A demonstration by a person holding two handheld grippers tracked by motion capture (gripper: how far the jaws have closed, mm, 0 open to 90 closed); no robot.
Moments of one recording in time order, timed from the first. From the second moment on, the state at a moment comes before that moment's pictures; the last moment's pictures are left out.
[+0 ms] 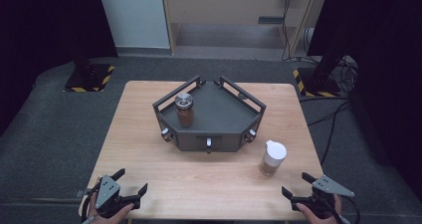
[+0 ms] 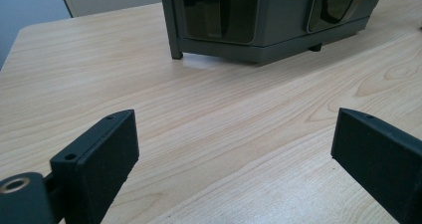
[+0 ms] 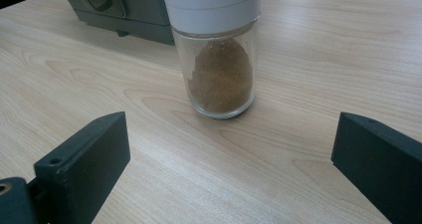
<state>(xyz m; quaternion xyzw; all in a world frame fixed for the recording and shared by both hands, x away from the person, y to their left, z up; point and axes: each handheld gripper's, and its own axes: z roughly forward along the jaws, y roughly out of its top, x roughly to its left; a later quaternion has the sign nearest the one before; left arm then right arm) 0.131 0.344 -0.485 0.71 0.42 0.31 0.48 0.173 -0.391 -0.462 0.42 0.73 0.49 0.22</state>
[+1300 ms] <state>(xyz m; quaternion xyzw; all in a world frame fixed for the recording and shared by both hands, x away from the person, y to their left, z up) 0.159 0.337 -0.487 0.70 0.41 0.30 0.50 0.188 -0.386 -0.472 0.42 0.74 0.49 0.20</state>
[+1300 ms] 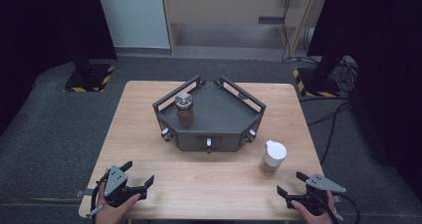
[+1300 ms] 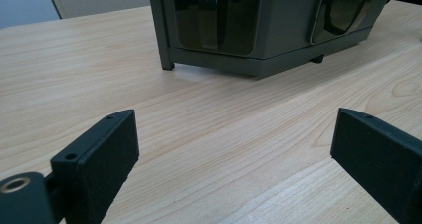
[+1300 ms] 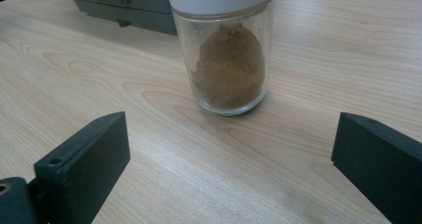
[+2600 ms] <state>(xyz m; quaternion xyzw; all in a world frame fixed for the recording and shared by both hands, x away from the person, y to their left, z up) 0.158 0.336 -0.484 0.71 0.40 0.30 0.49 0.193 -0.383 -0.456 0.42 0.75 0.48 0.20</state>
